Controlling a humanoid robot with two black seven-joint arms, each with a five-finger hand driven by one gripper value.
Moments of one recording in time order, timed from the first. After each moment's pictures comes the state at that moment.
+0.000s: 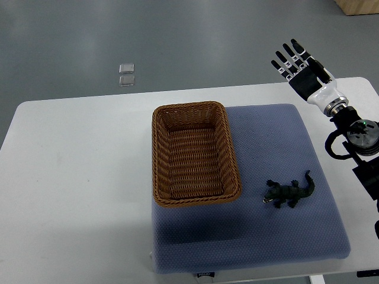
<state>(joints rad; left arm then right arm) -0.01 0.00 -0.09 -0.12 0.03 0.02 0.01 0.66 -0.22 1.19 0.68 0.02 0.42 -0.03</state>
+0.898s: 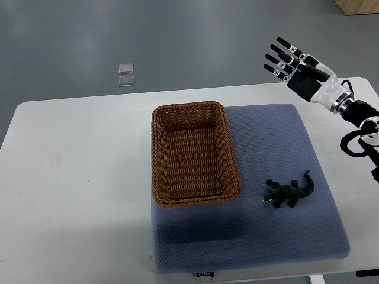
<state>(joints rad) -0.01 0.00 -0.09 -0.13 0.03 0.01 0.01 0.64 -0.38 1.05 0.86 -0.21 0.51 -0.03</state>
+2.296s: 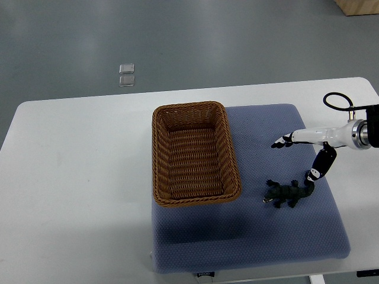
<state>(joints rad) -0.02 0.00 -0.09 -0.13 0.04 0.00 0.02 0.63 -0.85 0.69 1.56 -1.42 0.61 -0.17</state>
